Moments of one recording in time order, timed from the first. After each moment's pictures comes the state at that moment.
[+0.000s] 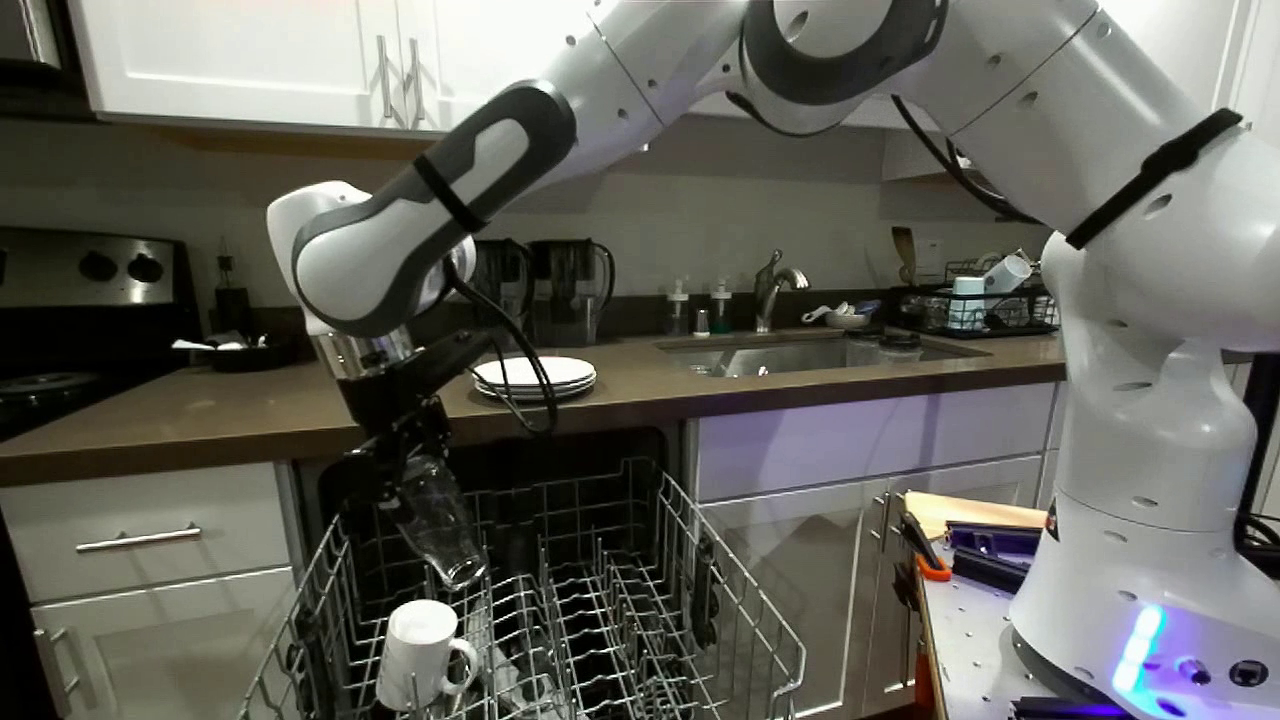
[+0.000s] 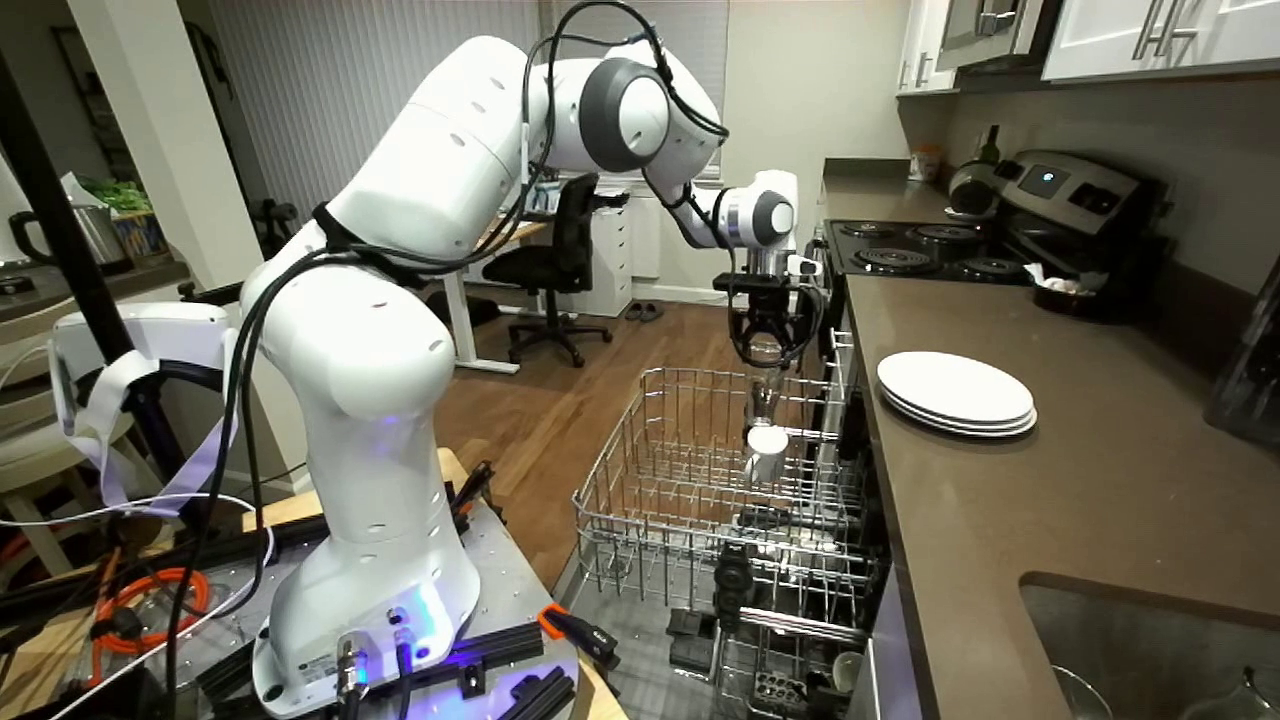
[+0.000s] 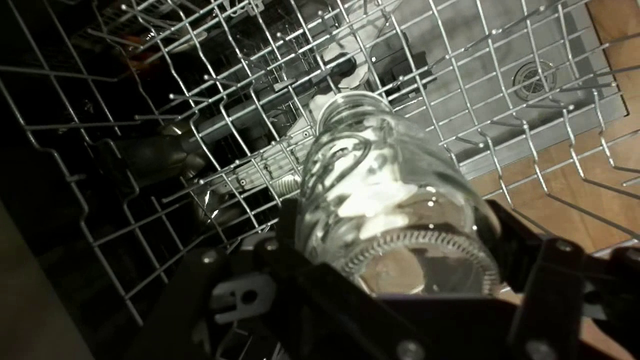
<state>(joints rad) 0.21 0.78 -0.03 -1.41 -0.16 2.03 0.09</state>
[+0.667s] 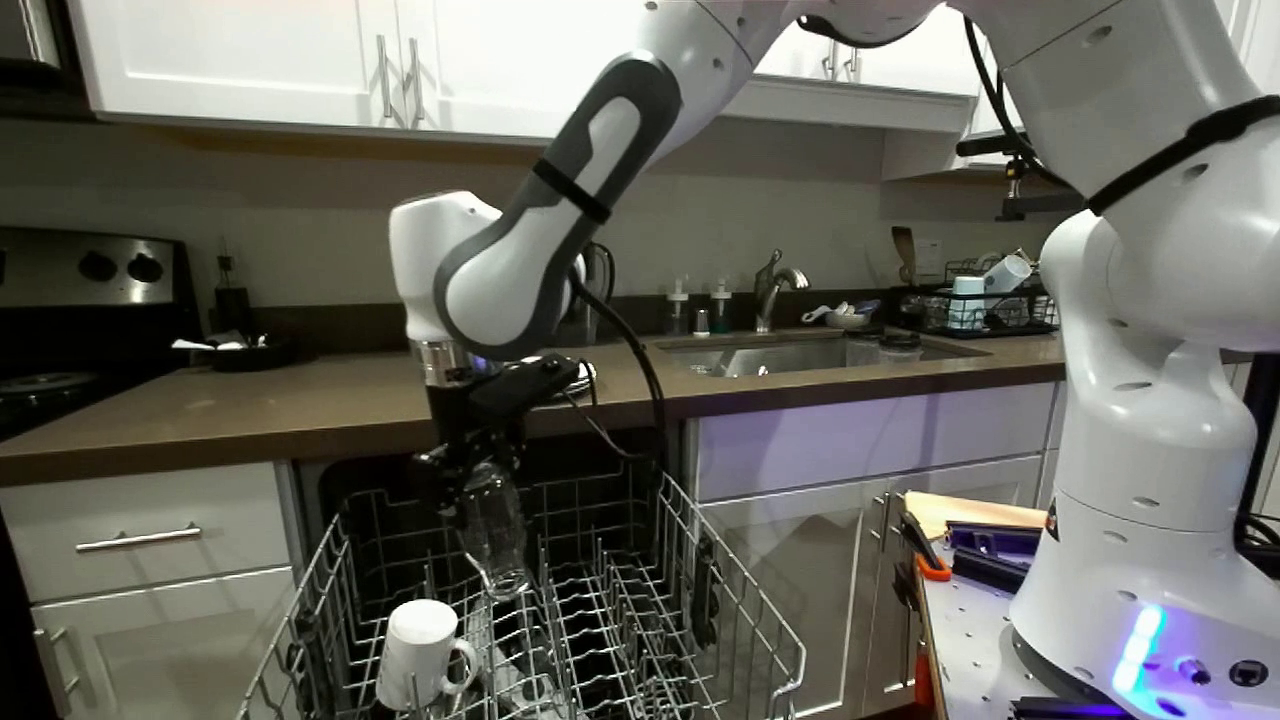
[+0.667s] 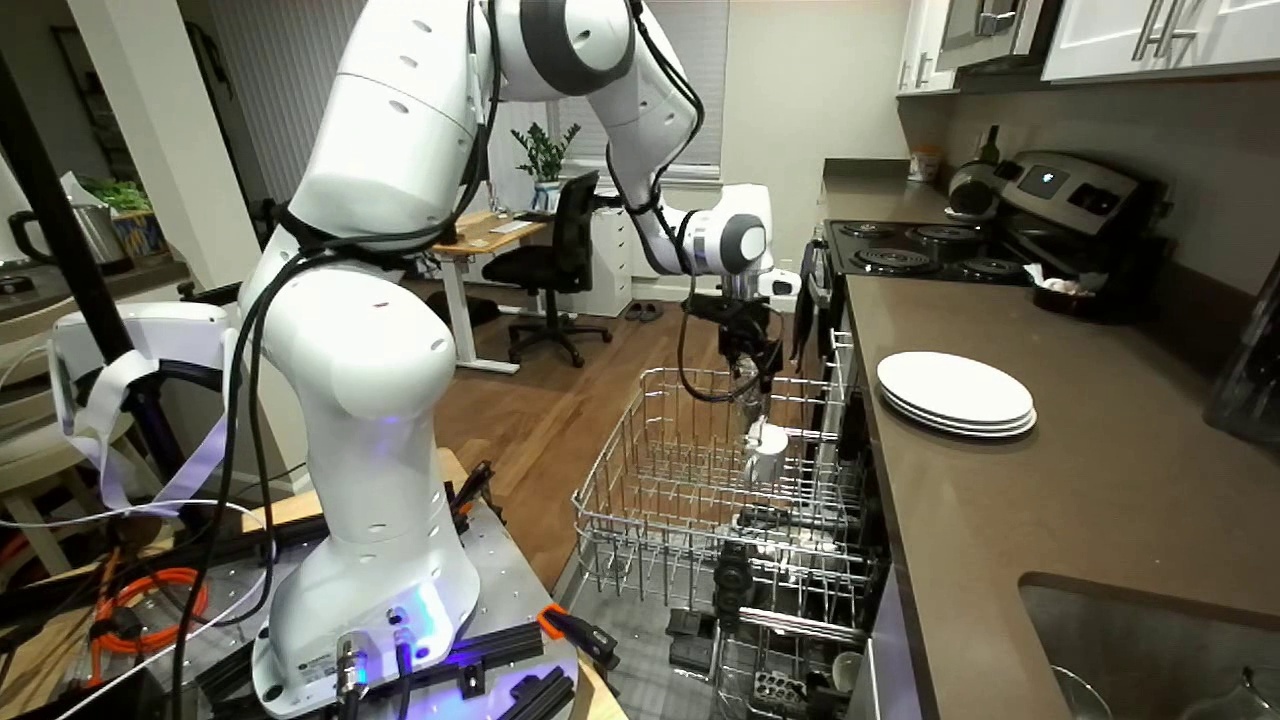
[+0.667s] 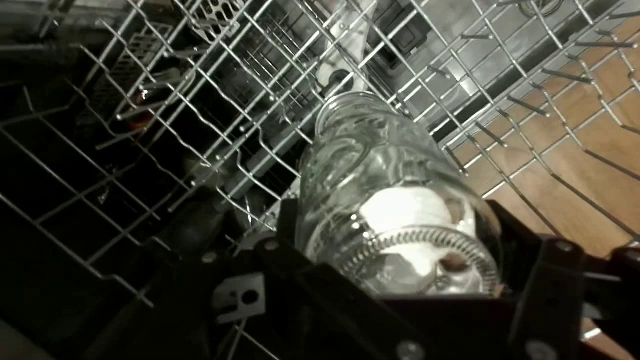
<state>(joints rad) 0.23 0.51 -0.08 -1.95 -0.18 2.46 0.42</state>
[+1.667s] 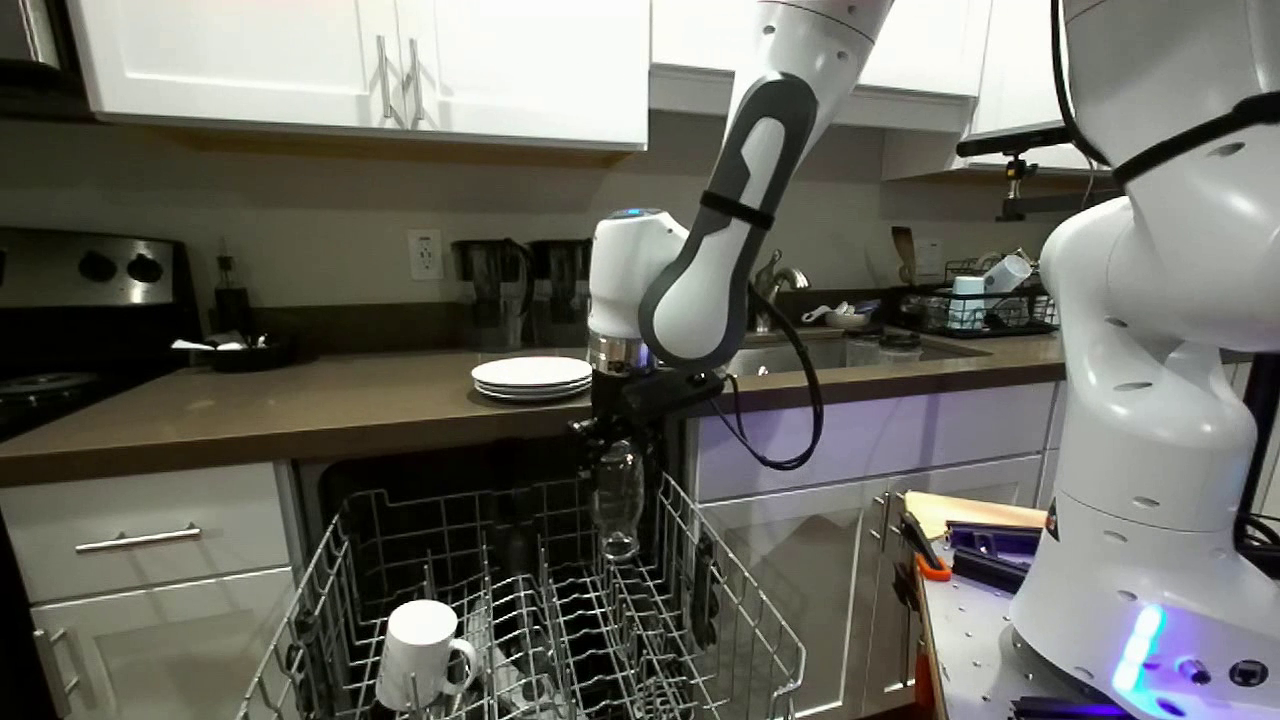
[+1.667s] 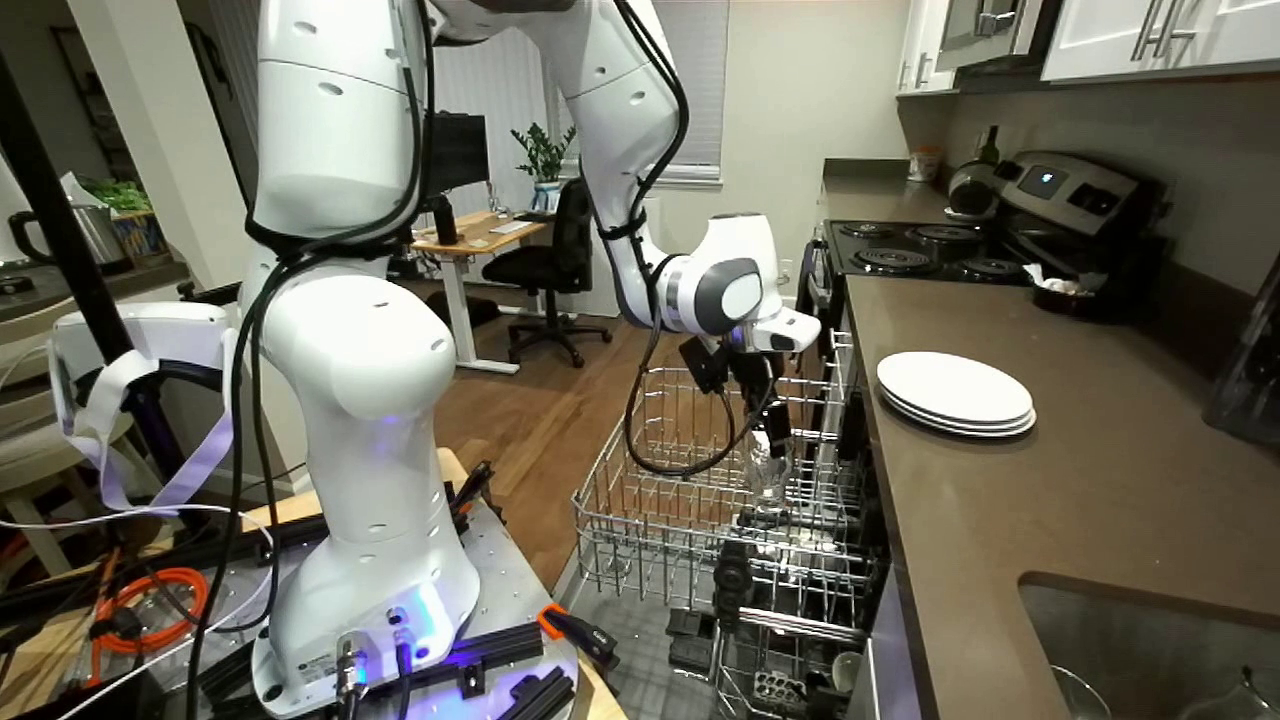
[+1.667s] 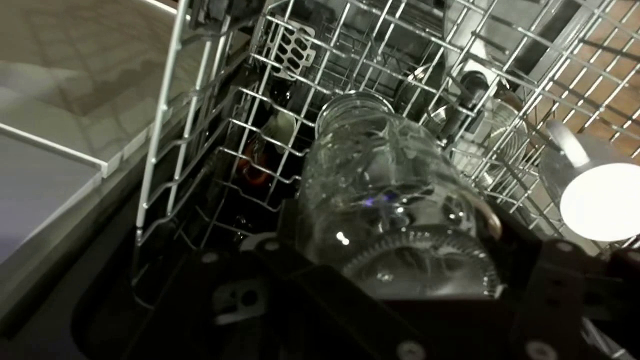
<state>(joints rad) 0.23 0.27 -0.33 -2.48 -0.25 2.89 0.65</state>
